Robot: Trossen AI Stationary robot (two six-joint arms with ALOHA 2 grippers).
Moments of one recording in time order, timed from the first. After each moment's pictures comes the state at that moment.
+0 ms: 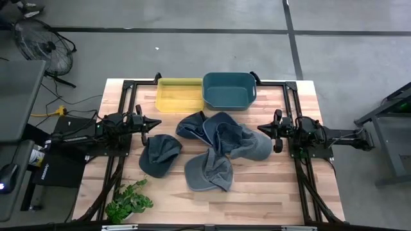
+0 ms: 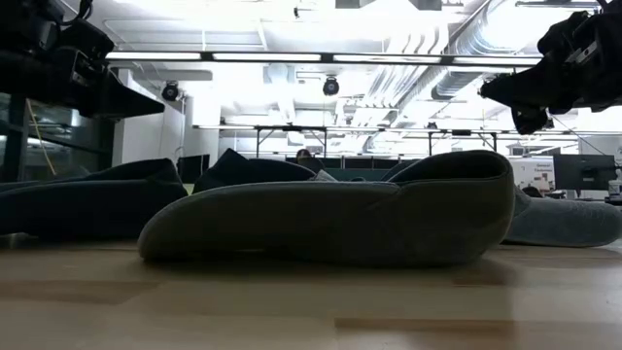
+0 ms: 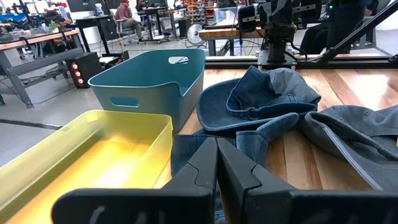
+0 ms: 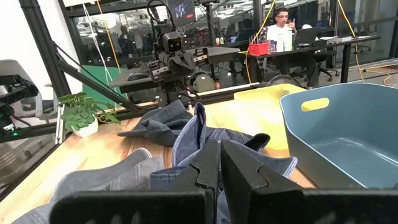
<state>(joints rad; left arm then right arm) 0.16 0.01 0.09 -0.18 -0.14 0.08 -0.05 0.03 0.01 0.04 0.10 0.16</state>
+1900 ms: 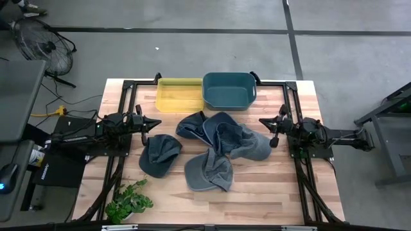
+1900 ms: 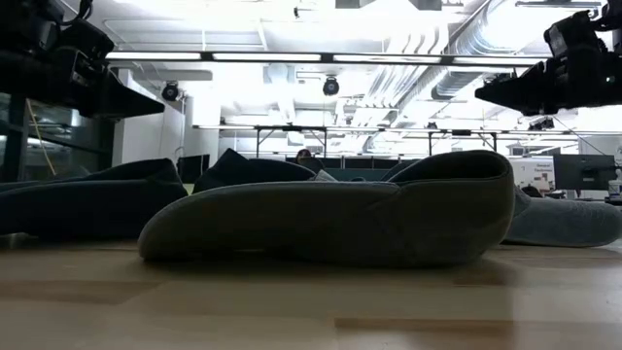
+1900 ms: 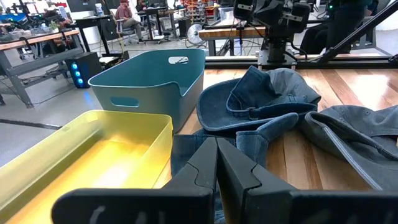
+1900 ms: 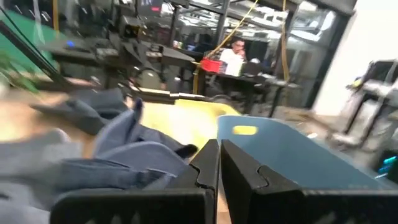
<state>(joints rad) 0.16 0.01 0.09 -0.18 -0.14 0.08 -0.05 0.03 0.01 0.07 0.26 -0.15</state>
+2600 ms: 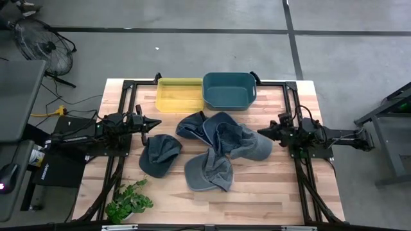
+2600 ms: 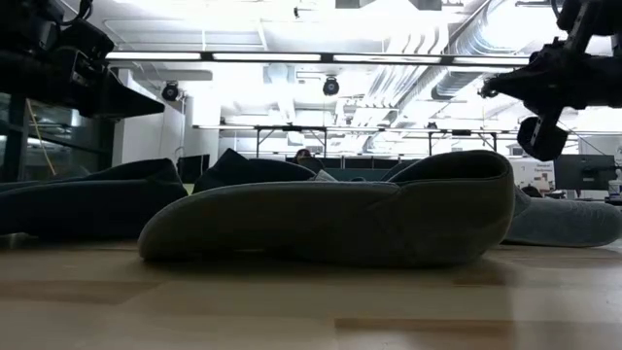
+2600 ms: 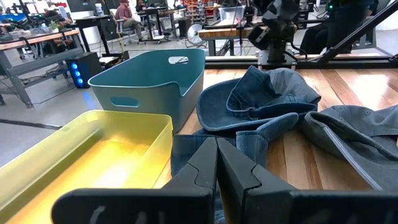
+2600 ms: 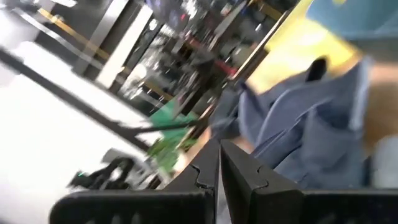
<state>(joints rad) 0.16 0.01 0.09 -0.18 -0.14 0.08 -0.05 0.03 0.01 0.04 -0.04 0.94</state>
